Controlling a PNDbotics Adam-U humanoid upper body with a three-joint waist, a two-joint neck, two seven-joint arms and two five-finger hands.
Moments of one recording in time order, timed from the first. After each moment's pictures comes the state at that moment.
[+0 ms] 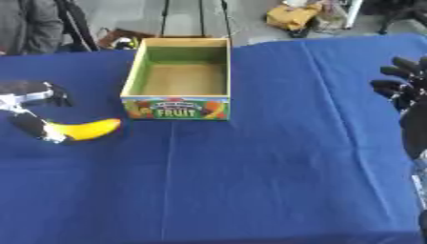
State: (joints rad) left arm -0.57 0.61 -0.09 -1.21 -0.84 -0.22 -0.70; right arm -0.27 -0.40 -0.04 -1.65 -0.35 -0.06 -0.09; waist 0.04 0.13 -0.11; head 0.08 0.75
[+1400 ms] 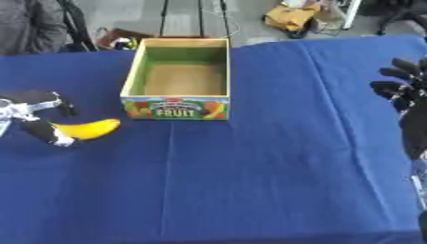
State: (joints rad) left arm -0.61 0.56 -0.09 -1.08 -0.92 -0.23 -0.63; right arm -0.27 -0.39 -0.04 -1.65 -0.35 -0.06 -0.09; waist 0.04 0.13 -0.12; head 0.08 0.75
